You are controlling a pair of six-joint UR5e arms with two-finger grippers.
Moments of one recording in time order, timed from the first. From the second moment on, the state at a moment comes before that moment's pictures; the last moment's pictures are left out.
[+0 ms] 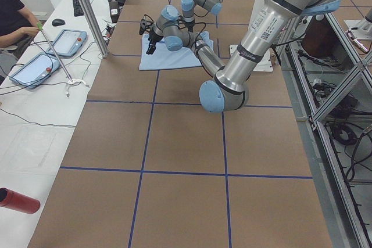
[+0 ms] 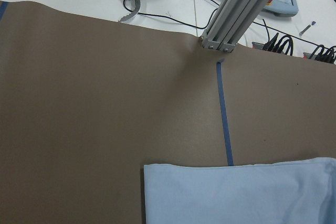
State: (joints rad) left arm -0.77 -2.22 -1.61 -2.04 -1.72 -1.21; right arm 0.52 -0.99 1.66 -1.86 1.87 0.95
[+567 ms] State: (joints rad) left arm -0.77 -2.22 -1.61 -2.04 -1.72 -1.21; right arm 0.58 -1.03 1.66 -1.86 1.87 0.85
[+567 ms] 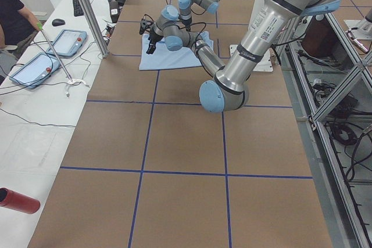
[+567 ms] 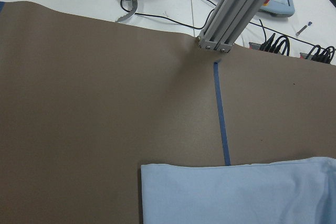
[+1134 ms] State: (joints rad) left arm -0.77 -2.21 -1.61 -2.04 -1.72 -1.21; right arm 0.57 -1.02 1.70 -1.88 1.92 0.83
